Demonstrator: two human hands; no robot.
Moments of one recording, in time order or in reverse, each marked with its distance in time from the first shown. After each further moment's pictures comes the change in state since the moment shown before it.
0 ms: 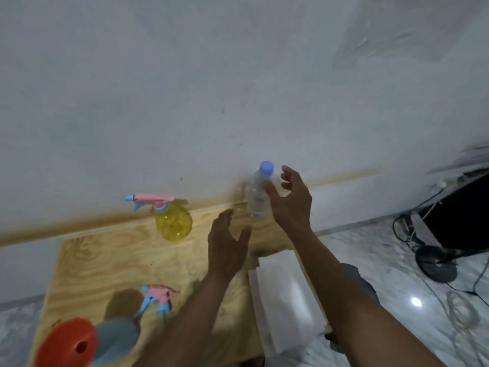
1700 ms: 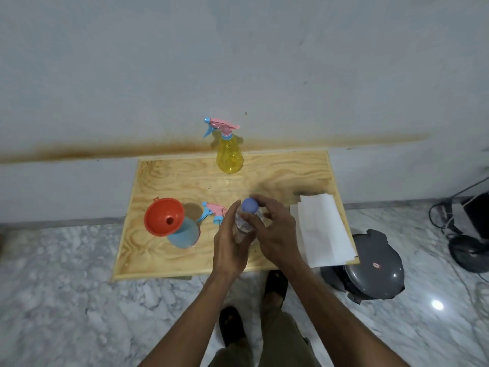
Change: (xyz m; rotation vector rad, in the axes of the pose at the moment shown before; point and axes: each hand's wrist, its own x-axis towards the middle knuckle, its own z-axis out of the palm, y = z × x) left_hand -0.172 -0.089 -0.098 -0.269 0.046 -0.058; right_hand -0.256 0.006 0.043 0.051 -0.343 -0.214
